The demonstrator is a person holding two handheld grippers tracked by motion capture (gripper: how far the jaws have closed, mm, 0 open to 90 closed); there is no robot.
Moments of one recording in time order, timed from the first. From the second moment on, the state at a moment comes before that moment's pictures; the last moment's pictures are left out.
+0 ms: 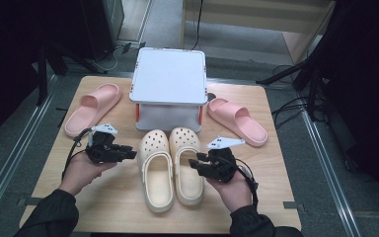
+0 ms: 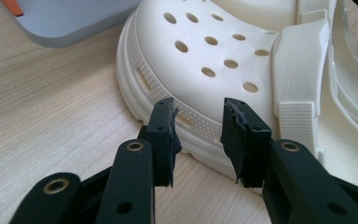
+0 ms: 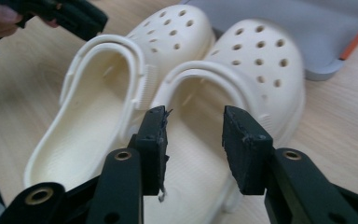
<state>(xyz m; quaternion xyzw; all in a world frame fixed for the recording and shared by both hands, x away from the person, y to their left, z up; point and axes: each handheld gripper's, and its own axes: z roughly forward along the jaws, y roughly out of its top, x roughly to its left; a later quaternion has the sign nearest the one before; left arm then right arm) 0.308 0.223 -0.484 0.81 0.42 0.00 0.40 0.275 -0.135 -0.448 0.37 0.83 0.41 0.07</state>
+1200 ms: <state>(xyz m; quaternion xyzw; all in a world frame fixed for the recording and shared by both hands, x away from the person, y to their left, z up) 0.303 0.223 -0.466 0.83 0.40 0.04 0.40 0.284 -0.059 -0.486 0.42 0.82 0.37 0.09</state>
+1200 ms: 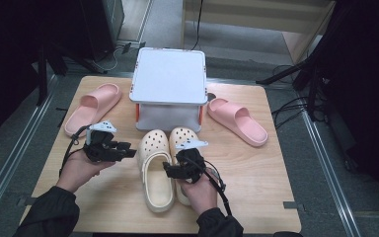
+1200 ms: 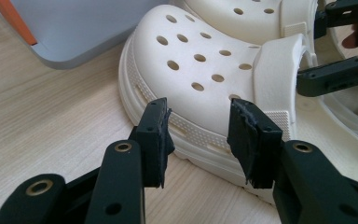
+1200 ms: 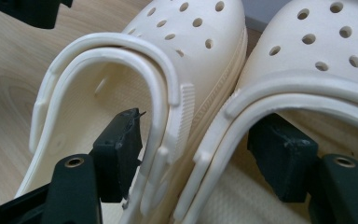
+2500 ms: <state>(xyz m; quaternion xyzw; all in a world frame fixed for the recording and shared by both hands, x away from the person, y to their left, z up) 0.327 0.228 -0.439 0.81 0.41 0.05 0.41 0.298 -0.059 -0.489 0.44 0.83 0.34 0.09</state>
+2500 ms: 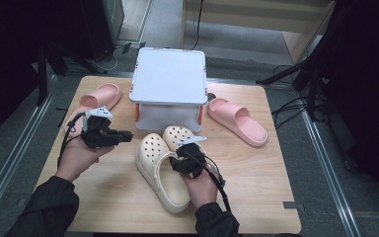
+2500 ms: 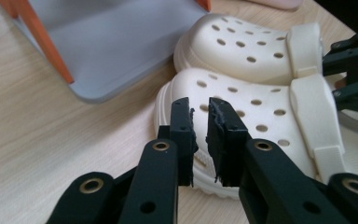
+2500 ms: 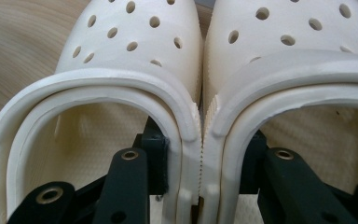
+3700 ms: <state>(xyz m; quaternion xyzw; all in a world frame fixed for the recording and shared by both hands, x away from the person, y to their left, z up) 0.424 0.200 -0.361 0.84 0.38 0.09 0.38 0.369 -0.053 -0.459 0.44 0.82 0.35 0.11</state>
